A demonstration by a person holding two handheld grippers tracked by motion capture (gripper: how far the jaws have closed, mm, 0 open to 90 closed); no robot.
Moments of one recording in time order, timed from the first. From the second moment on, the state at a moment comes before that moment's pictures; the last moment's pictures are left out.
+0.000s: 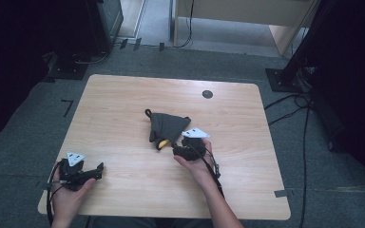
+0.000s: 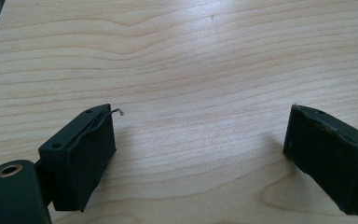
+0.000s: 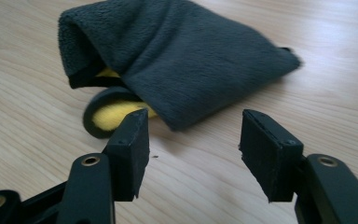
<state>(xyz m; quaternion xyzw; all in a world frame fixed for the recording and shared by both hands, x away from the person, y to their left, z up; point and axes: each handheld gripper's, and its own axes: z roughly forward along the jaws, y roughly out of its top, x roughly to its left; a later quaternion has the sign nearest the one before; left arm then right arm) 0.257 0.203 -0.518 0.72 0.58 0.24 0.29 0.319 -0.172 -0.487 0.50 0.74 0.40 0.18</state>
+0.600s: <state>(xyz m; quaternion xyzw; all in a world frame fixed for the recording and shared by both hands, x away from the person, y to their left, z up) 0.257 0.203 -0.518 0.72 0.58 0.24 0.29 0.296 -0.177 -0.416 0.44 0.72 0.51 0.19</state>
